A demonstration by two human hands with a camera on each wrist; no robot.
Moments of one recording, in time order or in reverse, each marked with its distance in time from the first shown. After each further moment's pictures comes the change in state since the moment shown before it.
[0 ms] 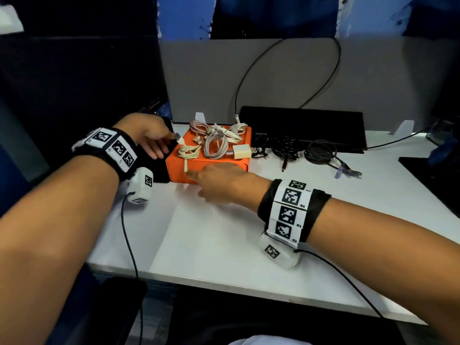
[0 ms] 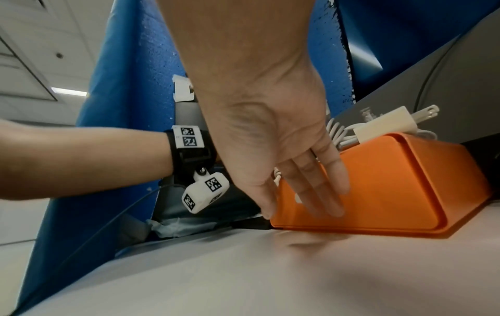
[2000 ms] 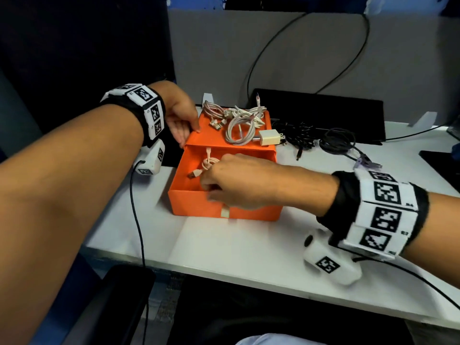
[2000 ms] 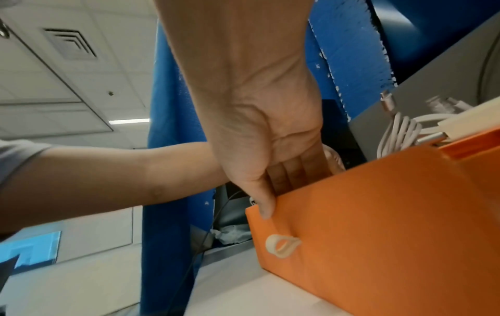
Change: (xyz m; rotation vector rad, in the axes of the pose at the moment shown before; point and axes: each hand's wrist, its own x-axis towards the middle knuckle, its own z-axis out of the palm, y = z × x) left_hand 0.032 0.032 0.010 0.185 -0.283 -0.008; right_hand -0.044 -0.015 -0.025 0.127 -0.033 -0.202
